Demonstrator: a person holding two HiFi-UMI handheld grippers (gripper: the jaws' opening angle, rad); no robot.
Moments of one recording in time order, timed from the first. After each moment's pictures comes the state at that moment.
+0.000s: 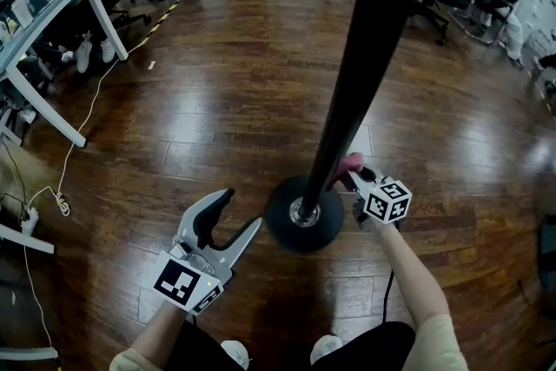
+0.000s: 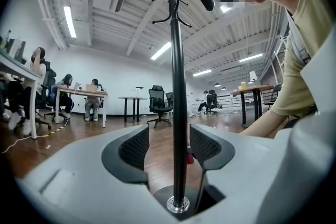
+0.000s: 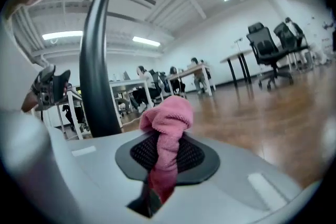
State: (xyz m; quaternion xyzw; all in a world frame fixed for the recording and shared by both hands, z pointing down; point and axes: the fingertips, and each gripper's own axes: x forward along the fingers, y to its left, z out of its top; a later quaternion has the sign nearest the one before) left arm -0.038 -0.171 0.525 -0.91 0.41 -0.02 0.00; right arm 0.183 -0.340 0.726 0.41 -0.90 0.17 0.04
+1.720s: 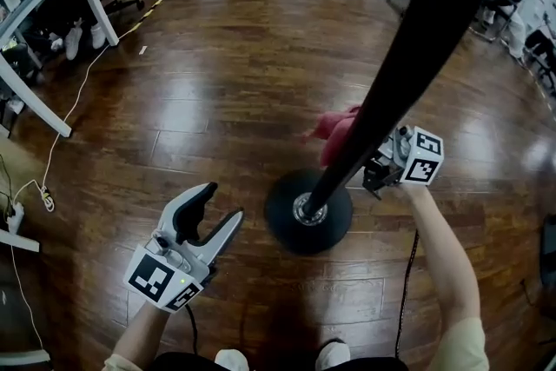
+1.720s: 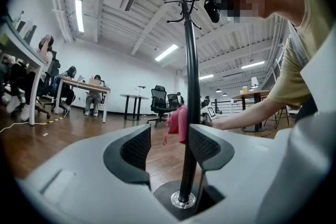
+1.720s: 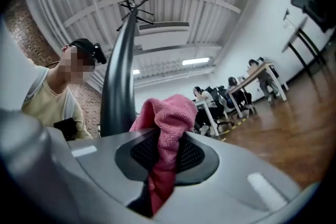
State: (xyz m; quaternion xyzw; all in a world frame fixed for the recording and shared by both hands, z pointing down) left arm -0.084 -0.194 0.578 -0.91 0.41 0.02 -0.02; right arm 0.102 -0.331 0.581 0.08 -0.98 0.13 -0.12
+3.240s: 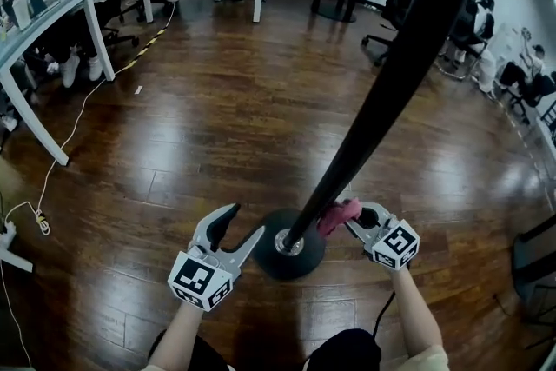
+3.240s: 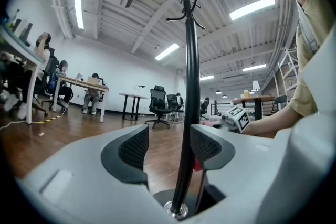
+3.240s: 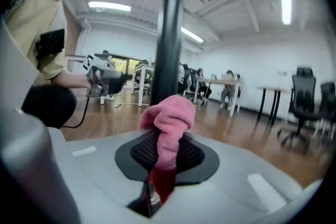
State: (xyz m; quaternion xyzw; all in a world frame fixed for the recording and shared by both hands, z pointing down) left arm -0.062 -0.216 0.551 -0.91 0.41 0.02 -0.04; right arm 0.143 -0.256 0.621 0.30 -0.94 -0.04 0.16
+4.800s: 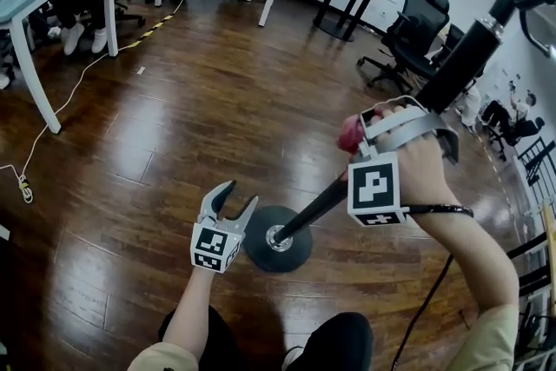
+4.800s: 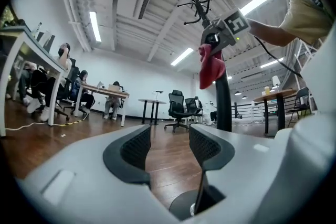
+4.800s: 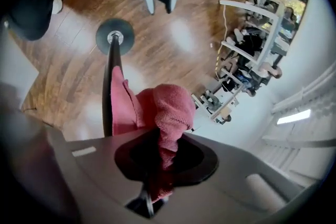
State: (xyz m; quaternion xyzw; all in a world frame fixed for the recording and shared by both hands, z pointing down) left arm -0.108 -0.256 0.600 -0.87 0.49 0.05 -0.02; right arm 0.047 -0.298 0.379 0.11 -0.30 -0.55 0.77
